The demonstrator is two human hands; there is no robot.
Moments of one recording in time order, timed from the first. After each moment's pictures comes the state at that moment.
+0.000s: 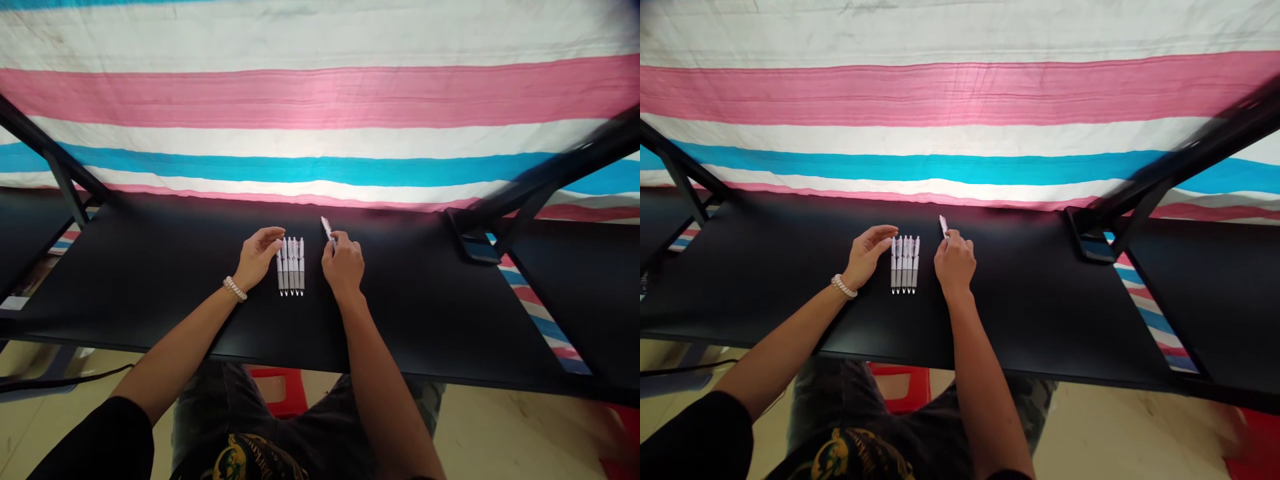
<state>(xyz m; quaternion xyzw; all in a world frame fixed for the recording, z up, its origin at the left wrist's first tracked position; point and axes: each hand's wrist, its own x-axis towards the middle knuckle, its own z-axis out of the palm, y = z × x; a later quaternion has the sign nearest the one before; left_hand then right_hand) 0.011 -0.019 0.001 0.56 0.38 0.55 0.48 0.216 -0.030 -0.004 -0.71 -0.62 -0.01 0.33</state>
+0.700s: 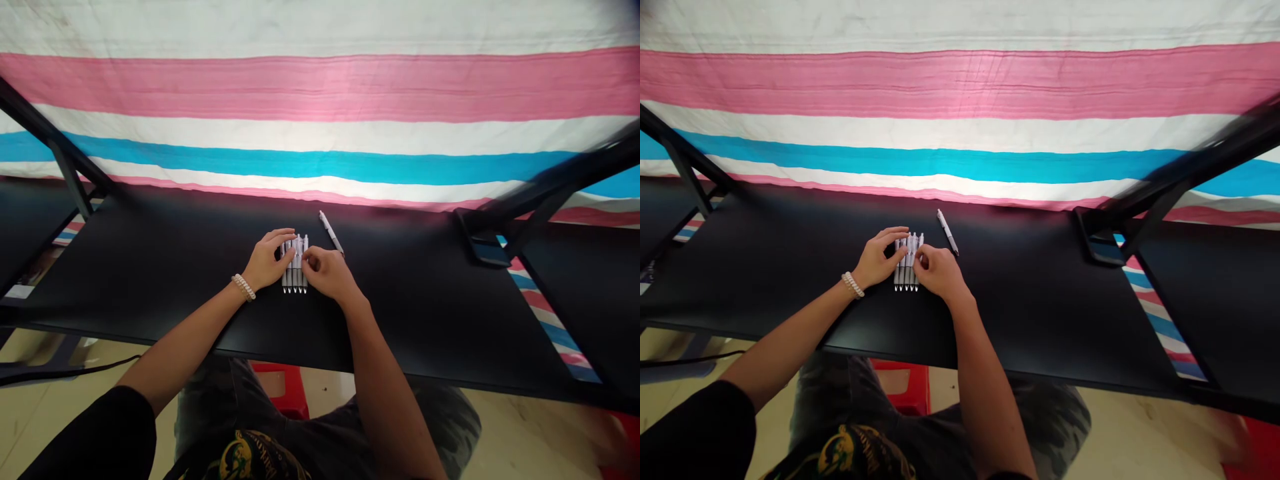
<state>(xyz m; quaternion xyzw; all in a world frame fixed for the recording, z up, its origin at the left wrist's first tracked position) 0.015 -0.026 0.000 0.77 0.42 0.43 0.21 0.203 -0.048 0.013 -0.53 -0.77 0.21 0.28</state>
